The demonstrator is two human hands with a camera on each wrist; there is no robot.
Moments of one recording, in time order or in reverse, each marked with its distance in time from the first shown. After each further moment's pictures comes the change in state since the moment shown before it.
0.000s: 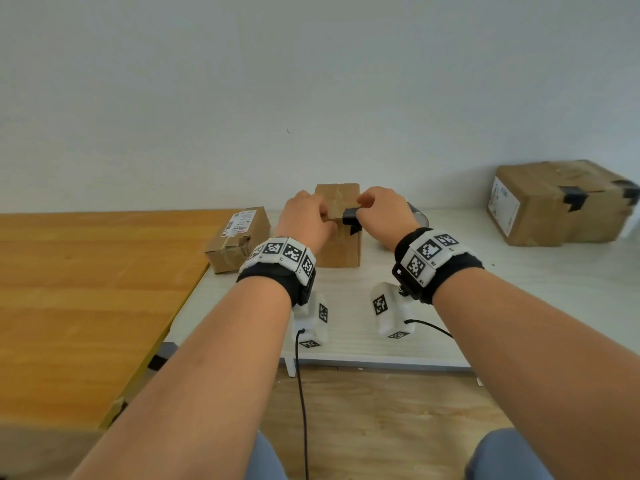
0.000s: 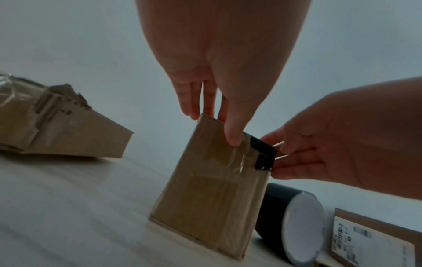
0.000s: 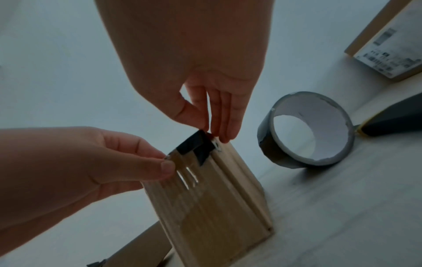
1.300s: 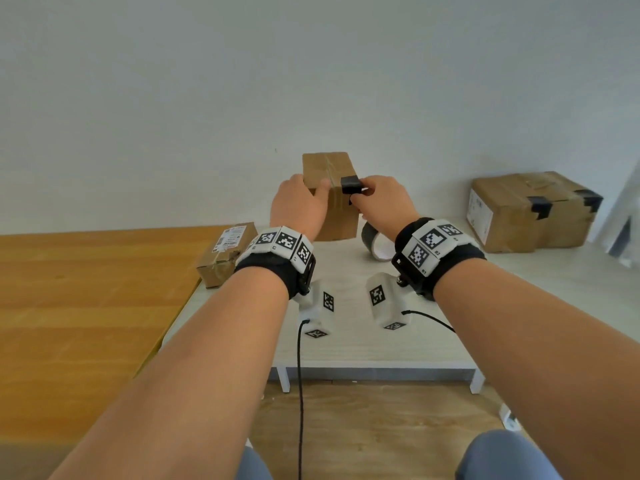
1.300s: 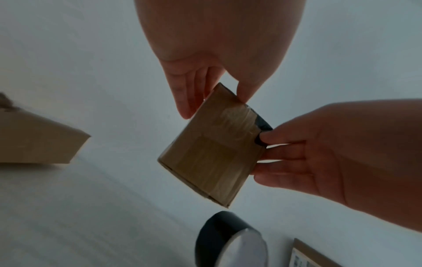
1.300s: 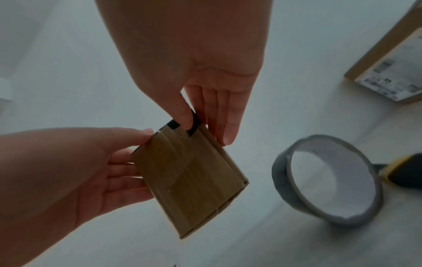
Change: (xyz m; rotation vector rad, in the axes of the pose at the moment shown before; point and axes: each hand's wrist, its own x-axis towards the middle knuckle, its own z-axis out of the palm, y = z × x) left_hand 0.021 0.037 -0.021 -0.178 0.215 -0.117; right_hand -0.004 -0.015 -0.040 0.117 0.103 -0.081
